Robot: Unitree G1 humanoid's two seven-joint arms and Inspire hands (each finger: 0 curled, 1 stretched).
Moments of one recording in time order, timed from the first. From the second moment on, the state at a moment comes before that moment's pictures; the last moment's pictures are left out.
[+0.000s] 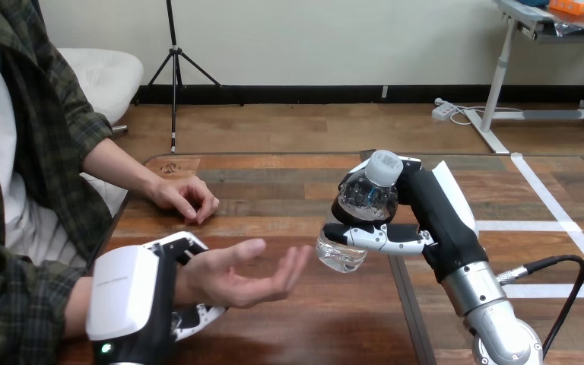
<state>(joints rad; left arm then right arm) 0.09 0.31 -0.27 0.33 0.79 -0.28 0.73 -0.28 -0.20 0.04 0.65 -0.15 -0.71 0.08</state>
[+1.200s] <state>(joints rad) 0.11 0.25 -0.29 0.21 0.79 -0.33 0.71 -0.28 -0.20 0.04 0.63 -0.13 -0.70 0.09</state>
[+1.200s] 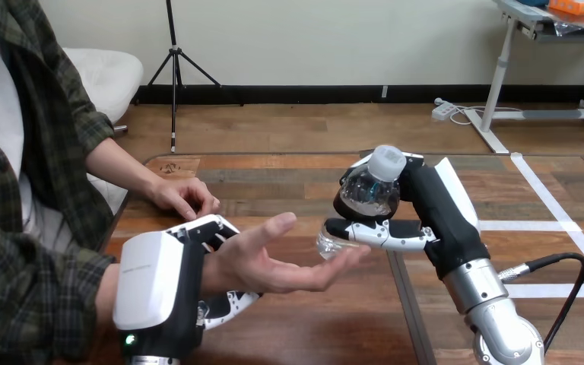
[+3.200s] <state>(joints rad) 0.11 0.22 -0.30 0.21 0.79 -0.35 0.70 -0.21 -0.19 0.08 0.28 -0.05 -0.69 0.23</state>
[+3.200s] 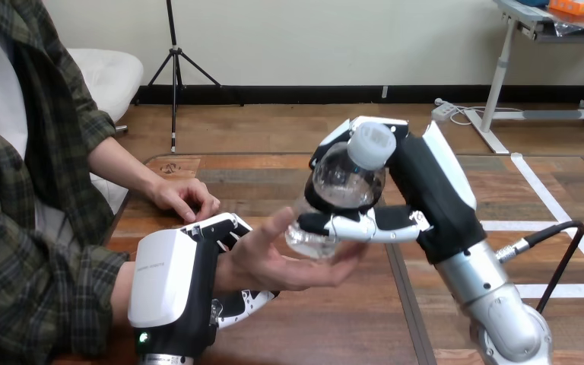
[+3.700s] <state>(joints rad) 0.10 0.22 -0.30 0.21 0.79 -0.35 0.70 -0.16 -0.19 0.10 0.23 -0.01 -0.69 0.27</state>
